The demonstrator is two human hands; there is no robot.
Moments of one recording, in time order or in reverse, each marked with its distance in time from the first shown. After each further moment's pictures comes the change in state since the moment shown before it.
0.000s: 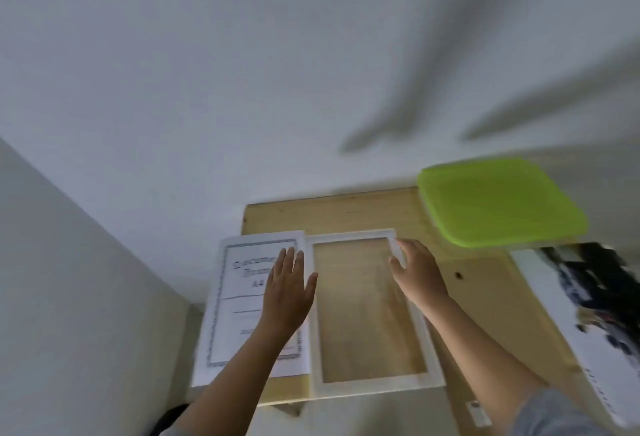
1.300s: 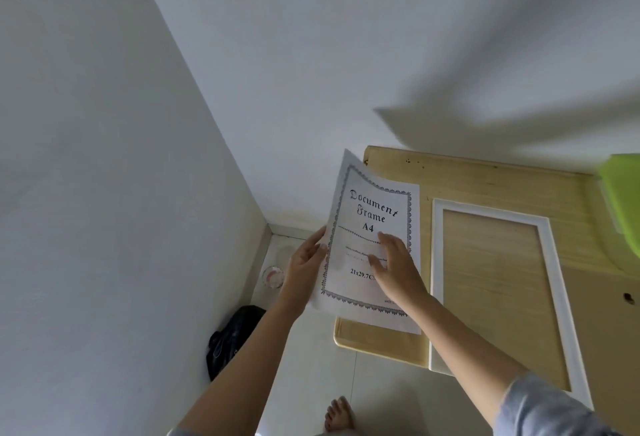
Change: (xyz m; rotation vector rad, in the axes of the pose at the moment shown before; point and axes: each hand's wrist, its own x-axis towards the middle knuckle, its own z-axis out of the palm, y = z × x) left_hand -0.071 -0.189 -0.032 -1.411 0.027 -0.546; right_hand -0.055 -0.152 0.207 0.056 -0.465 -0.177
